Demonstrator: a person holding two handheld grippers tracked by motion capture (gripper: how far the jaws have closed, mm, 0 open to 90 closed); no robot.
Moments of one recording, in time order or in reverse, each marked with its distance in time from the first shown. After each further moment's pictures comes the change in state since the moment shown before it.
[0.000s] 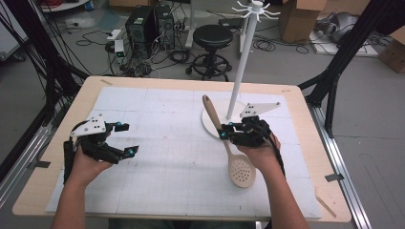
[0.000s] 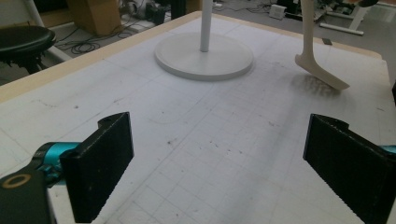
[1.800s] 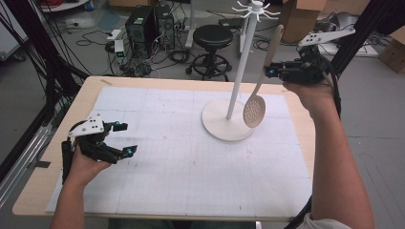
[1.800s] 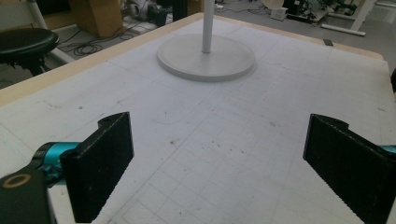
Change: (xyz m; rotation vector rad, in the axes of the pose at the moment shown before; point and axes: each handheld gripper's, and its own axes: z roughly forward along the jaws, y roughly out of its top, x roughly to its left) left arm 0.000 0.000 -0.004 -0.009 0.006 0.003; right arm -0.086 0.109 -0.120 -0.070 -0.180 -0.022
